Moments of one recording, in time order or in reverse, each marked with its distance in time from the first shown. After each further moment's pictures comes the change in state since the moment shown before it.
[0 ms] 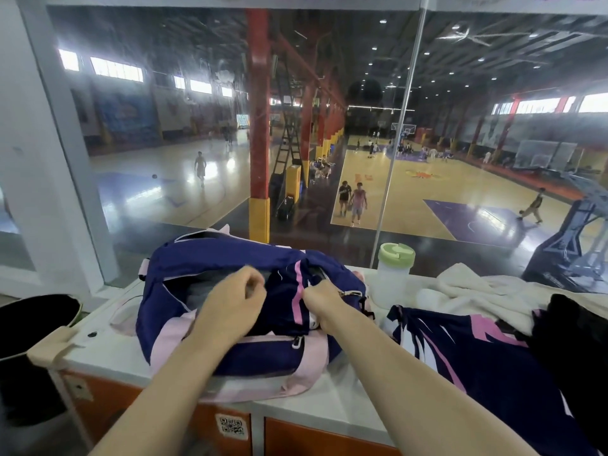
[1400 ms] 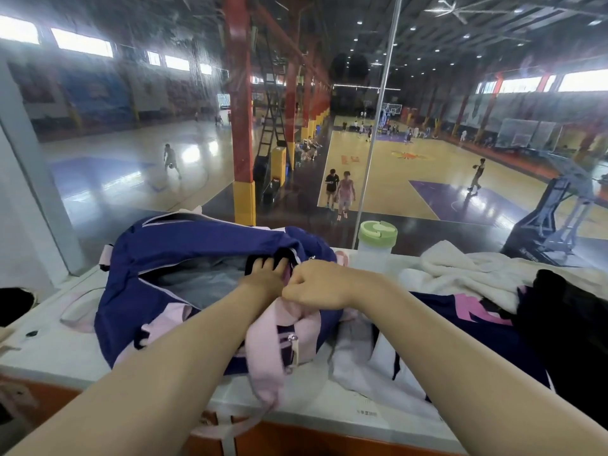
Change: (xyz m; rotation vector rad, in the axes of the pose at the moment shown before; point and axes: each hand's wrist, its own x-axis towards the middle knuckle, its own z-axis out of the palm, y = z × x) left_hand 0.091 0.009 0.135 0.584 -0.618 -0.001; right_hand -0.023 -0.011 -0.074 -0.828 -0.467 -0.416
